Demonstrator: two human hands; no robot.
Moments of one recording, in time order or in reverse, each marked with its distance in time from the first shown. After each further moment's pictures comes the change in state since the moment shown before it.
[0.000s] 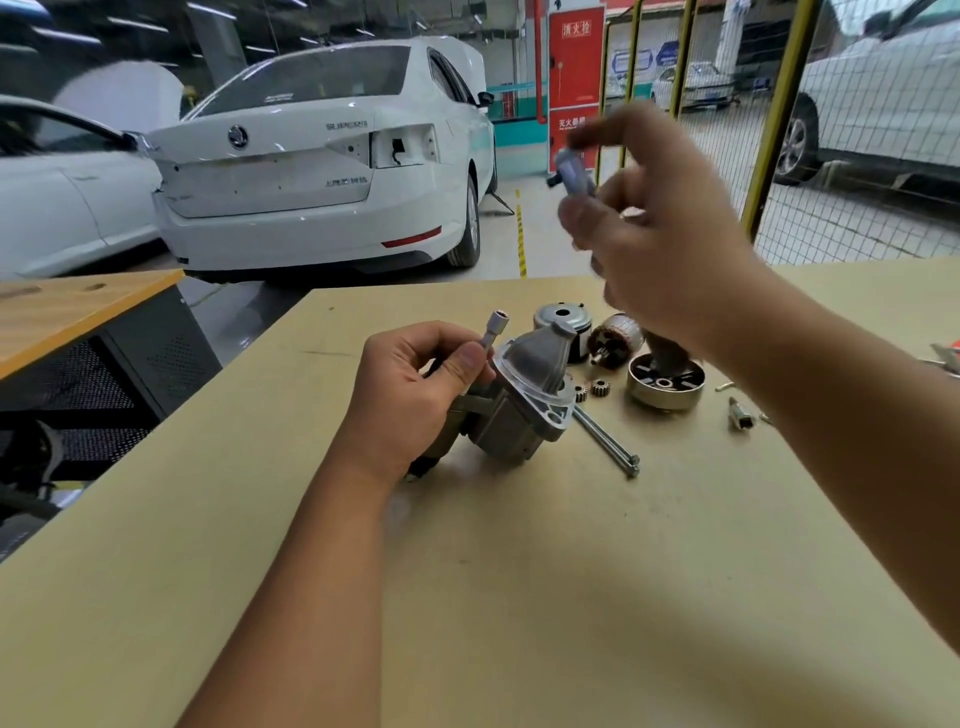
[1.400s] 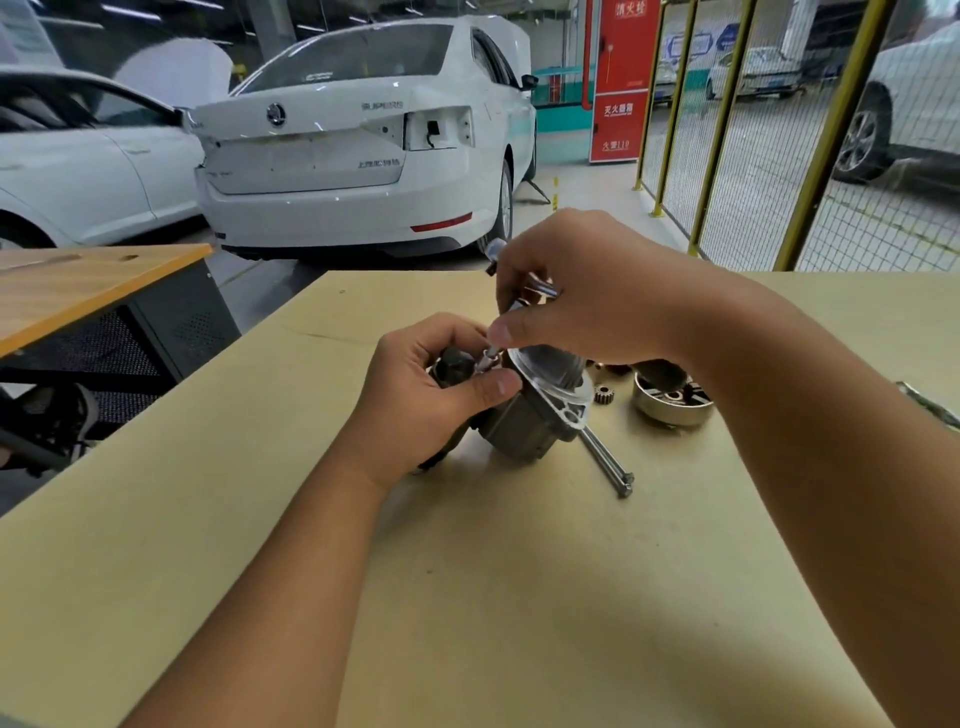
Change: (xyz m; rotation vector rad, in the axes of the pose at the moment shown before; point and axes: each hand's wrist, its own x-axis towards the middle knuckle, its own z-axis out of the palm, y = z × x) left_hand 0.005 -0.008 0.021 0.060 -0.028 0.038; right_hand 0.024 0.019 0.014 -0.504 -0.527 -0.214
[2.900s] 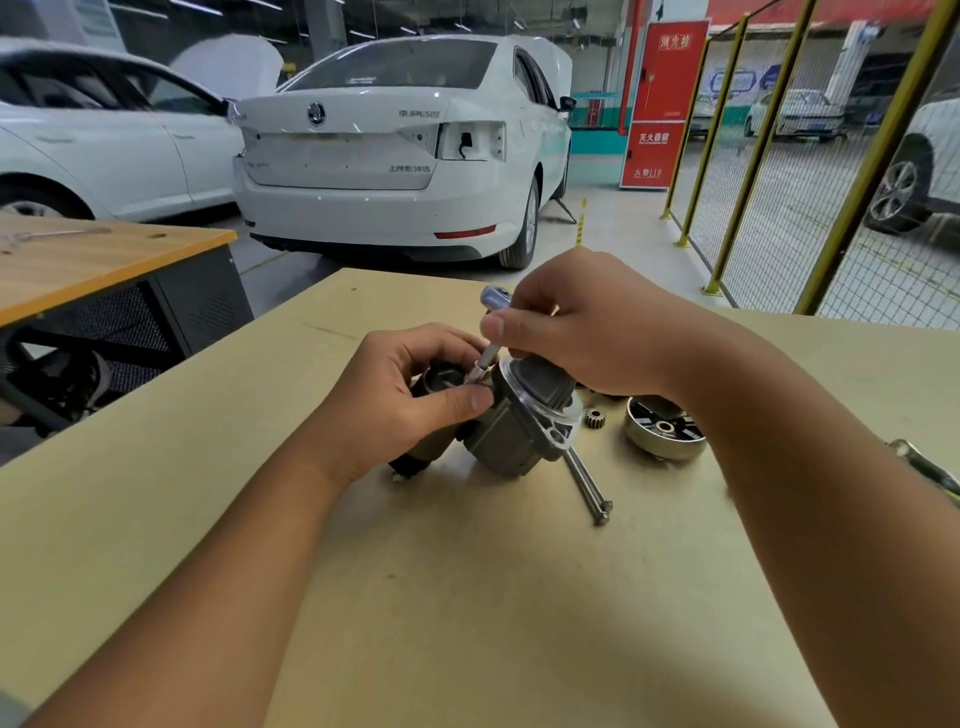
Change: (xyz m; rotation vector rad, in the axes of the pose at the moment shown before) left_hand -0.003 -0.002 -0.013 -0.021 -0.108 -0.052; right_hand -0.003 0.015 0.009 0.137 -0.047 -0.012
